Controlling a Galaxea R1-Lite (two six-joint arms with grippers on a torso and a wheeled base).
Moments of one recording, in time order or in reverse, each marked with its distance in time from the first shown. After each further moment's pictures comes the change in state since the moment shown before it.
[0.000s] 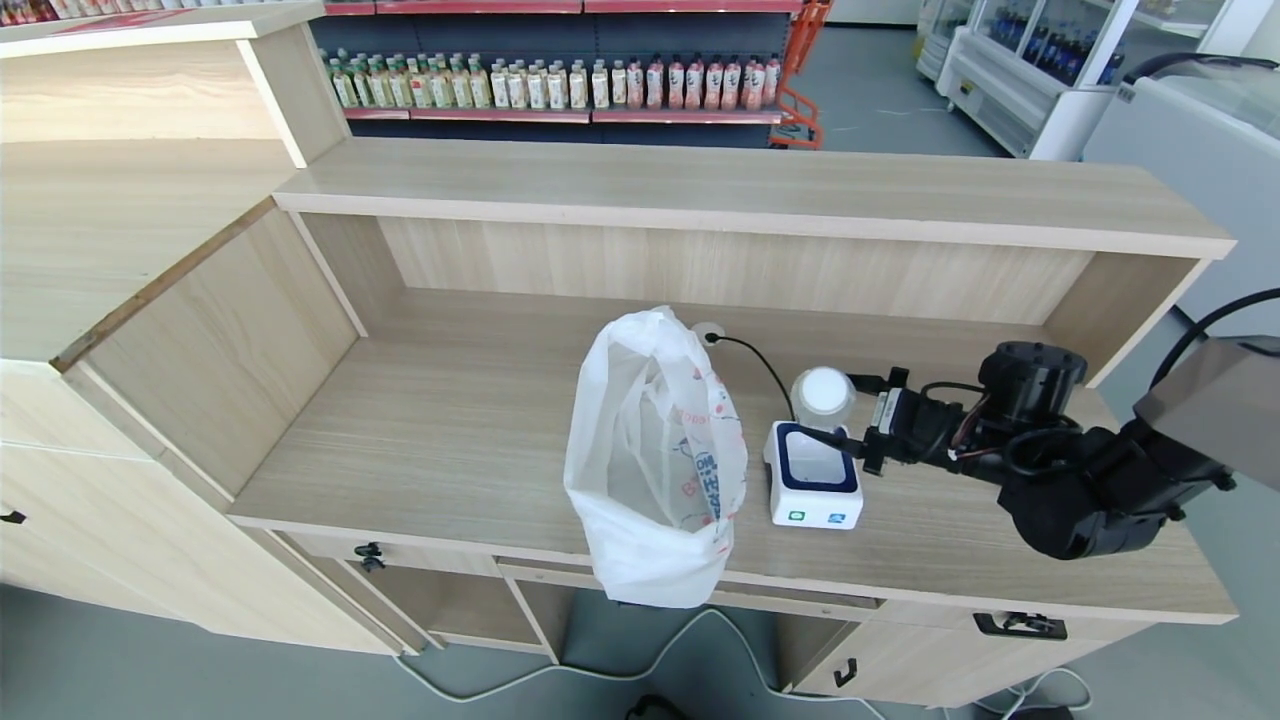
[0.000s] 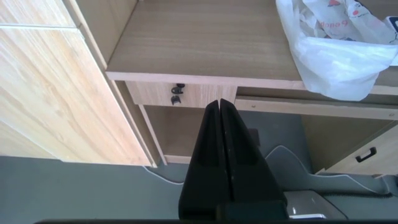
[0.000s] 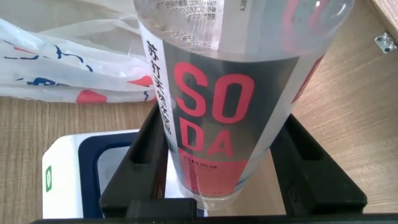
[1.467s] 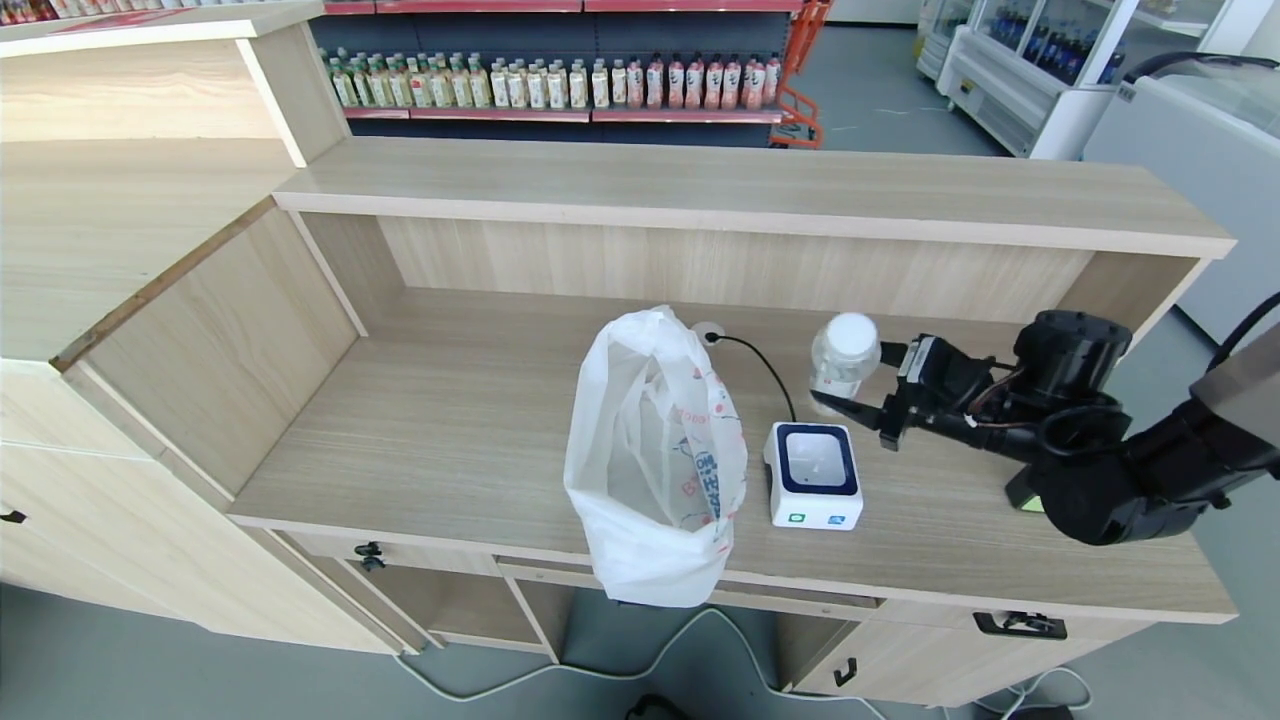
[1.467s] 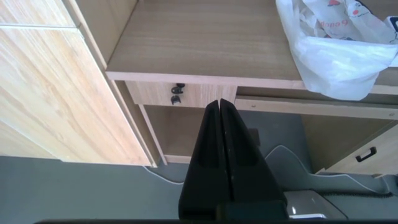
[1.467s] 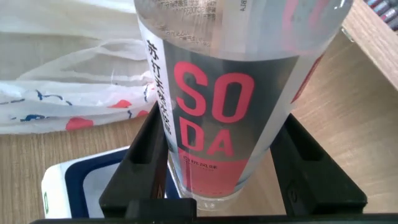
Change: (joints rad) left arm 0.000 0.000 0.000 0.000 0.000 0.000; right arm -0.007 -0.112 0.010 0.001 -0.053 0.212
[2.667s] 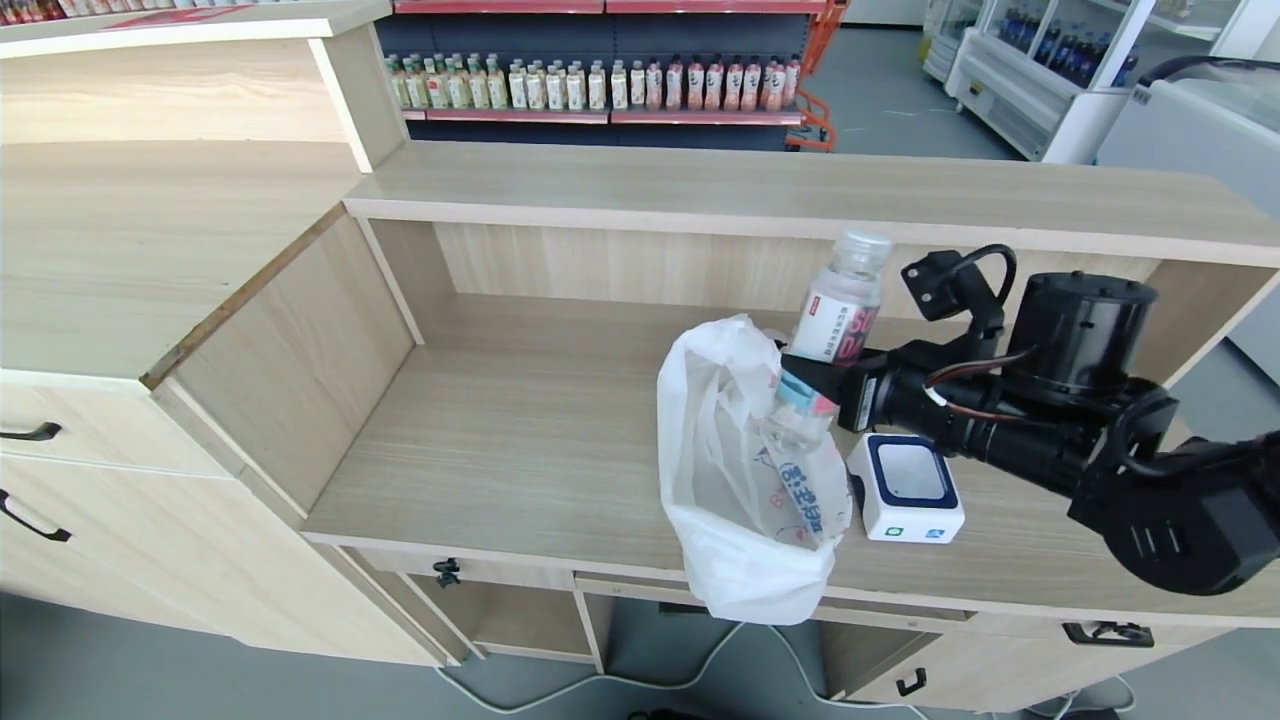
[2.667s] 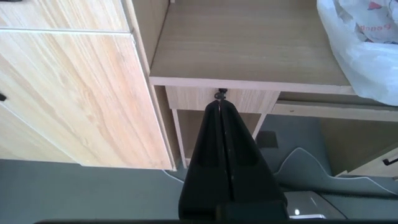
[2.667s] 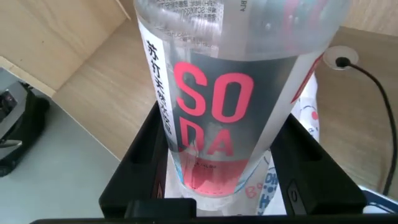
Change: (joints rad) left arm 0.000 0.000 0.000 0.000 0.000 0.000; right arm 0.286 -0.285 0.094 0.289 -0.572 0.852
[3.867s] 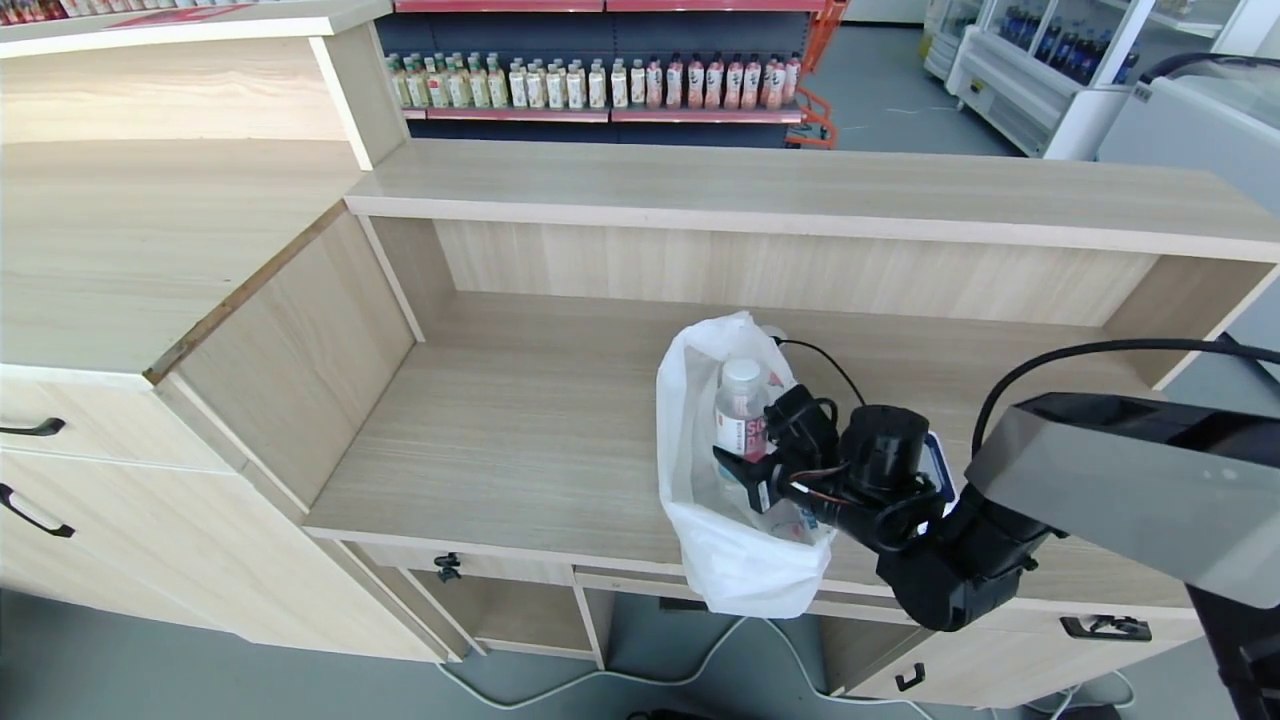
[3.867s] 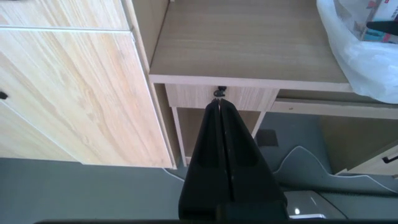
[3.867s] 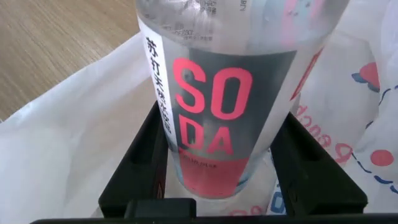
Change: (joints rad) left arm 0.000 0.000 0.000 0.001 0.000 0.000; right arm 0.025 0.564 -0.103 -0.433 -0.003 -0.320
